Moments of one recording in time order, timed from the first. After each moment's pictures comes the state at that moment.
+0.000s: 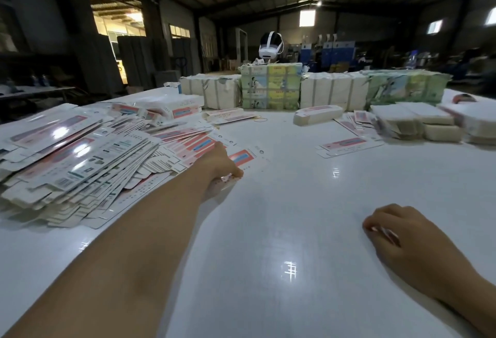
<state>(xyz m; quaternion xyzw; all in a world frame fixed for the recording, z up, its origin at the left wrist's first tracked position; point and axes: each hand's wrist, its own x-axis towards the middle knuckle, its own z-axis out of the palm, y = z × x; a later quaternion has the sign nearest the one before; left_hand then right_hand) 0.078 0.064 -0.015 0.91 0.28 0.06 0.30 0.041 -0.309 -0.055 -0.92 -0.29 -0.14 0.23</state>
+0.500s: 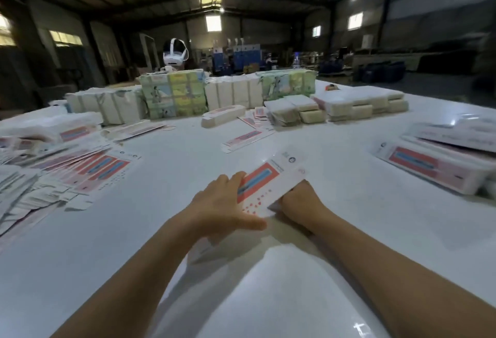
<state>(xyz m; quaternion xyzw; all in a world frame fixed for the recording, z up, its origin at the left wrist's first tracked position) 0.008 -0.149 -0.015 0.97 -0.08 -0.01 0.22 0.032 -0.327 -0.035 -0.82 -0.13 -0.01 0.55</state>
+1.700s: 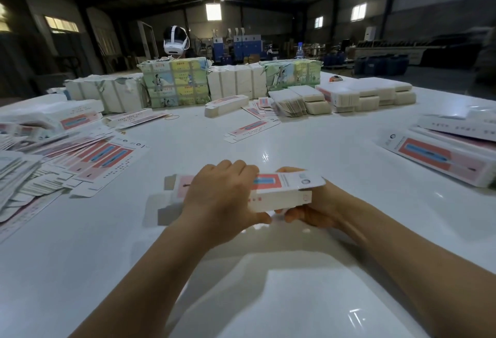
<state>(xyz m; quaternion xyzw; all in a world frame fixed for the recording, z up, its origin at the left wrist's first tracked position) -0.026 -0.154 -0.012 0.95 -0.16 0.27 -0.02 0.028 -0.337 -0.030 -0.57 -0.20 0.27 0.75</state>
